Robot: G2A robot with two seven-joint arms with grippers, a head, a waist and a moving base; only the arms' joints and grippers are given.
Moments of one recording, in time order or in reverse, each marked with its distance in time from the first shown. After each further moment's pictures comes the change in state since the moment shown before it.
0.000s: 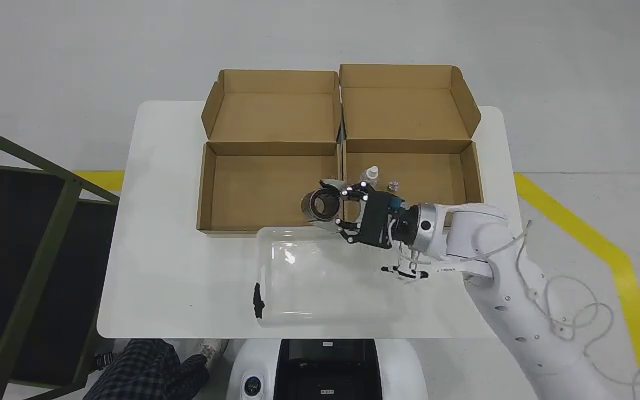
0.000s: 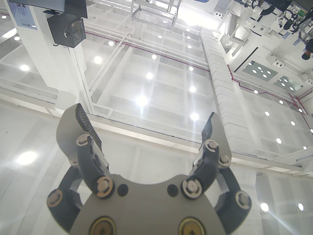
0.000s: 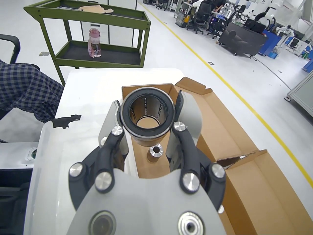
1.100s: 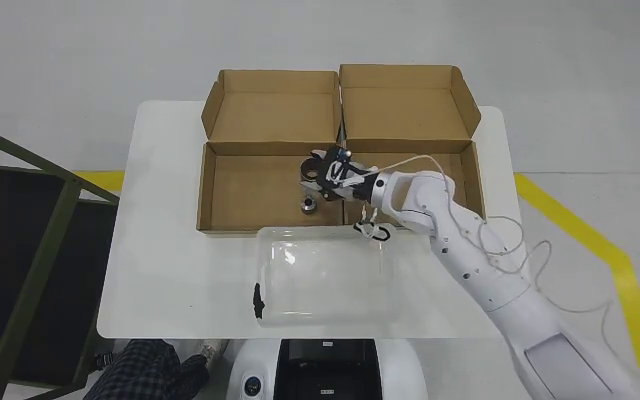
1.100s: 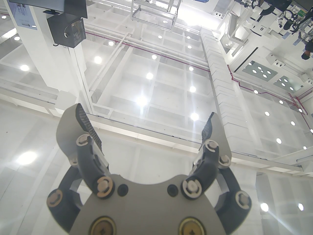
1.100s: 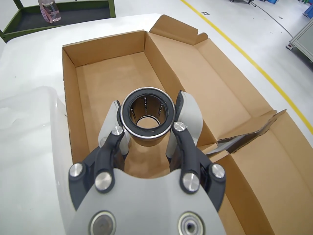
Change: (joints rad) left arm 0.000 0.000 0.000 0.000 0.000 0.000 0.000; right arm 0.332 -0.124 -0.281 0.535 -0.030 0.208 -0.006
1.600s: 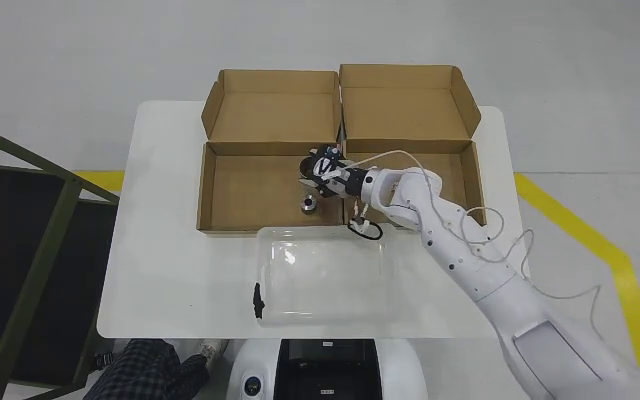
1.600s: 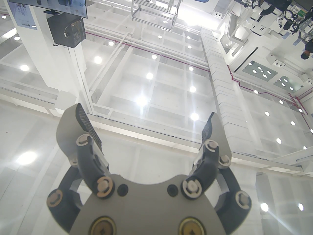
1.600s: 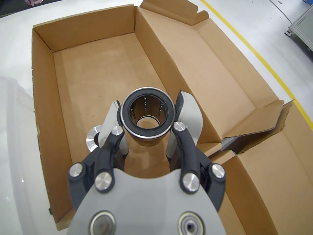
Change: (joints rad) left arm 0.000 0.000 0.000 0.000 0.000 0.000 0.000; right arm 0.061 -0.051 -0.065 0.125 -0.027 0.057 0.018
